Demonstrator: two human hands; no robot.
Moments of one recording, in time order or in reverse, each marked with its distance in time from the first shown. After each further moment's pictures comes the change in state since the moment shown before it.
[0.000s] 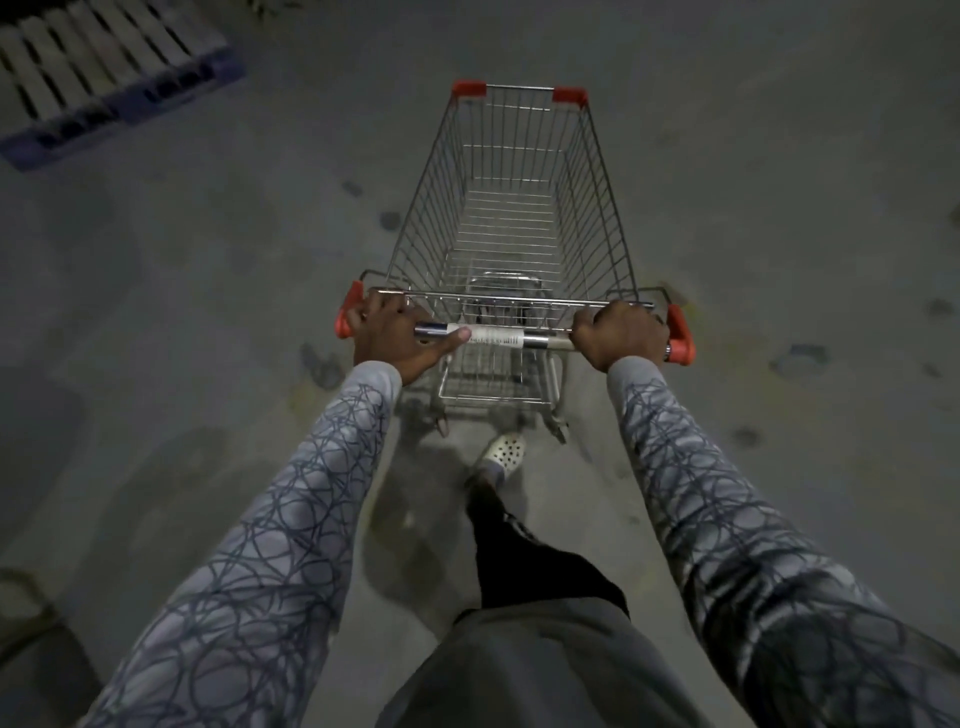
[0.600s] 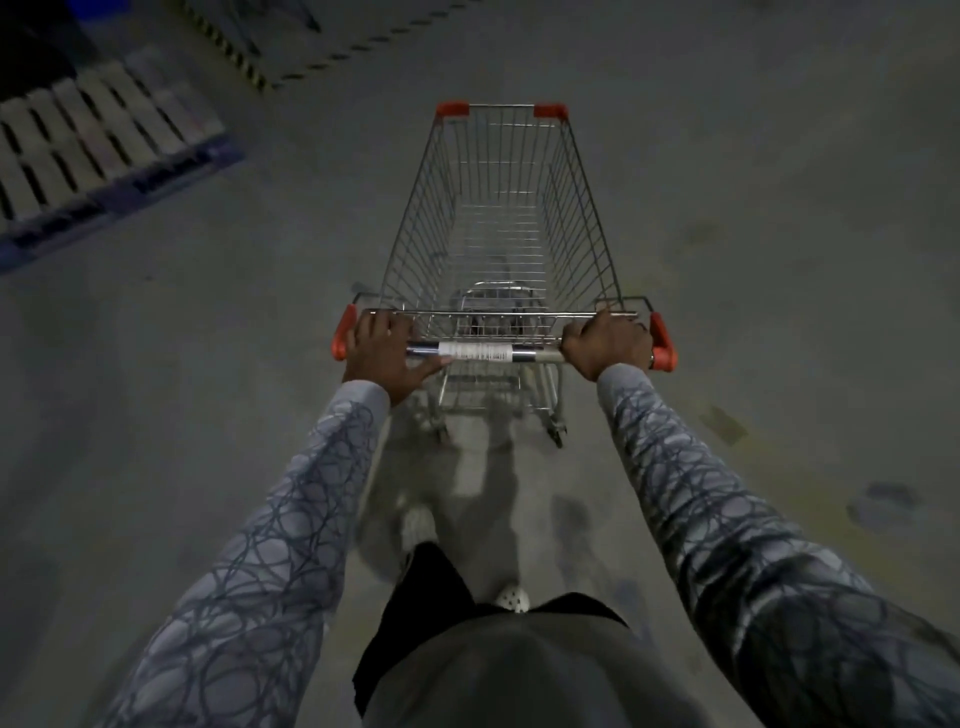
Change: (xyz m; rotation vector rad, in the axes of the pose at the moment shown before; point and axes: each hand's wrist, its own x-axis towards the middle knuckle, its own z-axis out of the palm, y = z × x) left_hand 0.505 -0.176 0.000 -0.025 0.019 0.066; right_hand 0.451 -0.276 -0.025 -0.017 -0.060 -0.019
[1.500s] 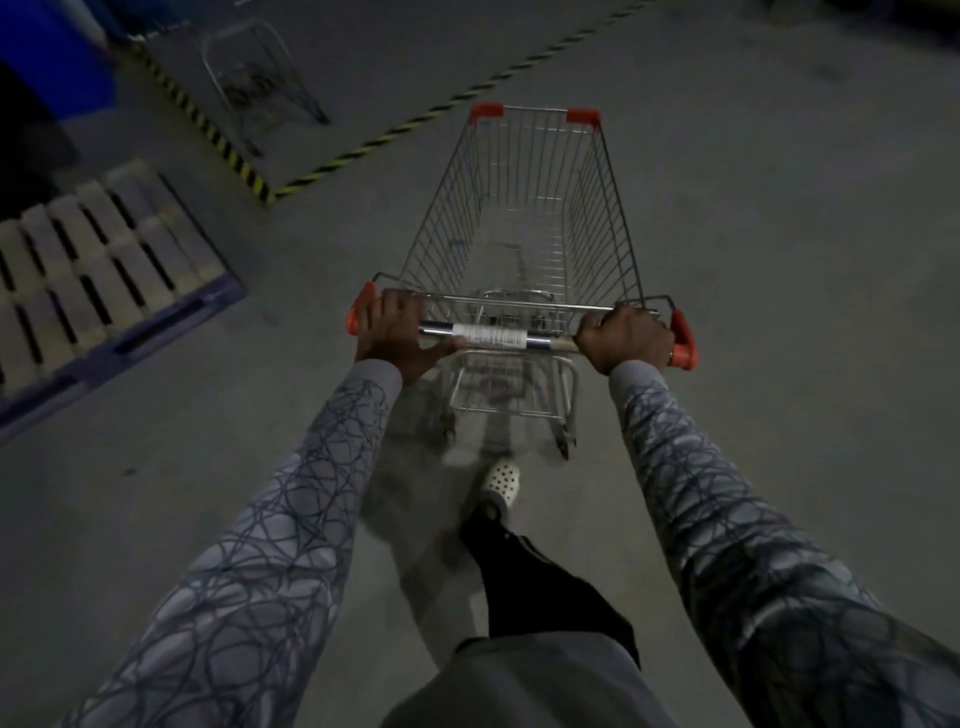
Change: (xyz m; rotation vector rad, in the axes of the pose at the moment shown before) left_hand 0.797 -0.256 -0.014 0.063 0.023 -0.051; right_hand 0.720 -0.382 -0.069 0.105 0.121 0.127
